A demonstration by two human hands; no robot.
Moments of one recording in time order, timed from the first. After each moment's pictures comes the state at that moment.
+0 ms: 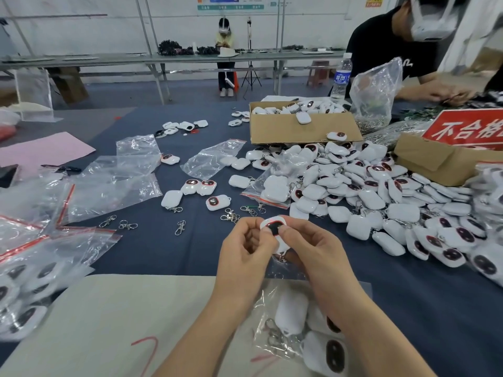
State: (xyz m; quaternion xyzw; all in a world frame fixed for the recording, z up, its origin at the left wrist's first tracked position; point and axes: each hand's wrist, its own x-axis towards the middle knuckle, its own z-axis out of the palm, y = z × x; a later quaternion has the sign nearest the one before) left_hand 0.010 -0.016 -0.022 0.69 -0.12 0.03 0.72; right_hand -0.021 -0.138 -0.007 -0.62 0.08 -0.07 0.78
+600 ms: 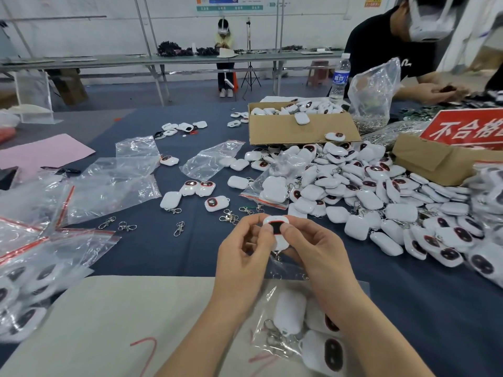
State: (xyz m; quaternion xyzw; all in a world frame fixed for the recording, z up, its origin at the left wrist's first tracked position) left_hand 0.007 -0.017 -0.020 0.69 -0.14 0.07 0.71; right_hand -0.020 -0.140 -0.005 -0.62 0.09 -0.09 0.78
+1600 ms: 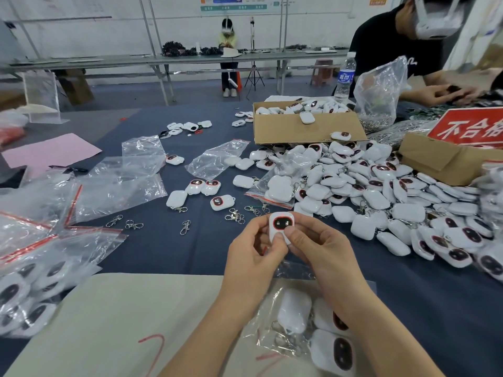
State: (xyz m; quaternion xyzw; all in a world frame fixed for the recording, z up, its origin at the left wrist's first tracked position) left_hand 0.012 -0.016 -0.028 0.71 -0.16 0.03 0.68; right_hand -0.015 -0.148 -0.017 -0.61 0.06 -0.08 0.78
